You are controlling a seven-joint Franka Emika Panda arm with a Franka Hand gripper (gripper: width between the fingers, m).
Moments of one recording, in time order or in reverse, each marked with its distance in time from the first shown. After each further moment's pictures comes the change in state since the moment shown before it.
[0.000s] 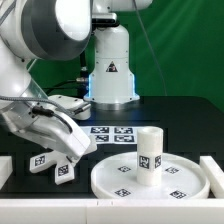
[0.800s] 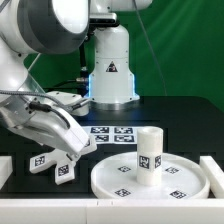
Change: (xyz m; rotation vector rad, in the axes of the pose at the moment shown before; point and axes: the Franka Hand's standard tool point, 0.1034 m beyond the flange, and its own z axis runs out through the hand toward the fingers) arm 0.002 -0.004 -0.009 0.005 0.009 -0.006
